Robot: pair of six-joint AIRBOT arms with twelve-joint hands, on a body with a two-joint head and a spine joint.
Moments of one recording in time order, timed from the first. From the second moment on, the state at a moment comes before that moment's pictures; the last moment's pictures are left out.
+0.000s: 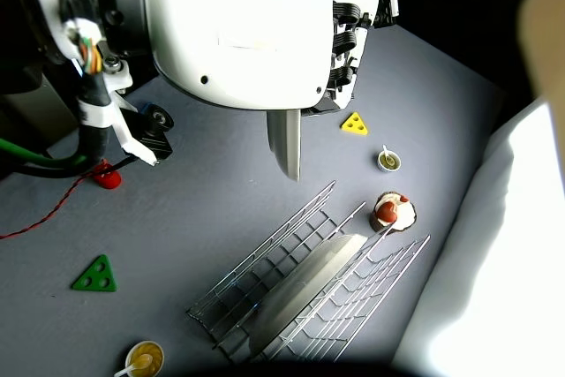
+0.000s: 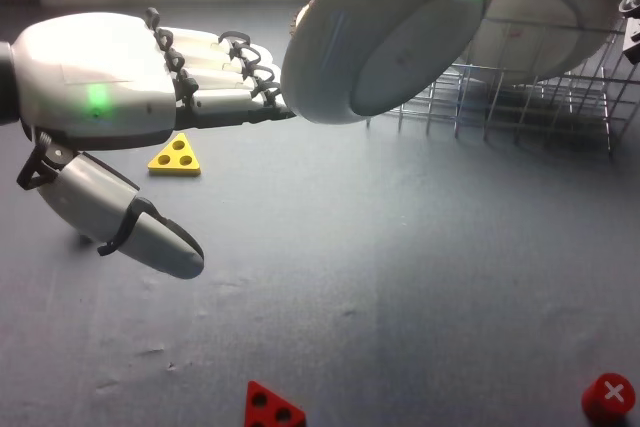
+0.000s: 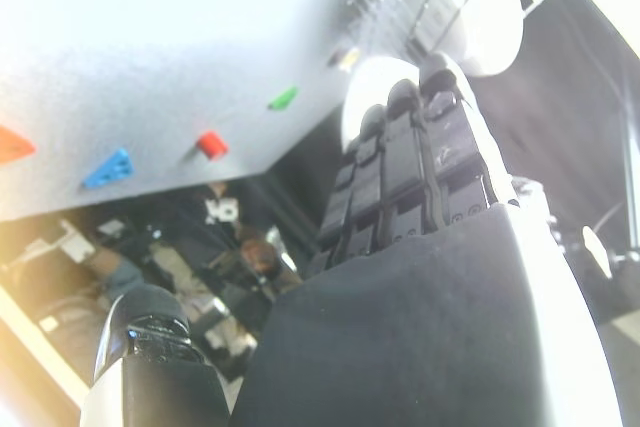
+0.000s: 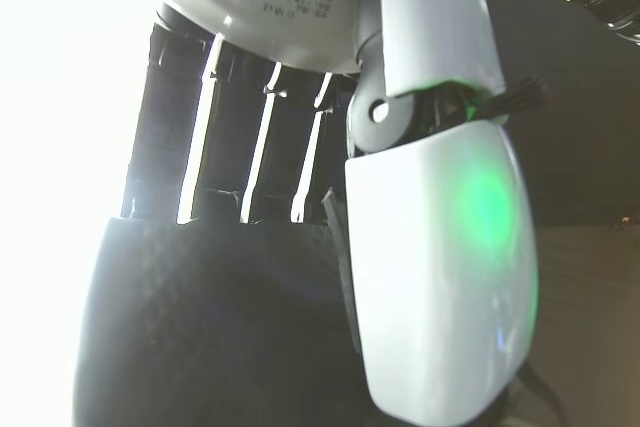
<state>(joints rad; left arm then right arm) 0.41 -0.97 1.38 1.30 -0.87 0.00 0.12 -0.97 1.12 -1.32 0.17 0.77</state>
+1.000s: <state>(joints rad) 0.36 -1.01 1.40 1.47 -0.58 0.00 0.14 -0.89 1.09 -1.33 0.10 0.76</state>
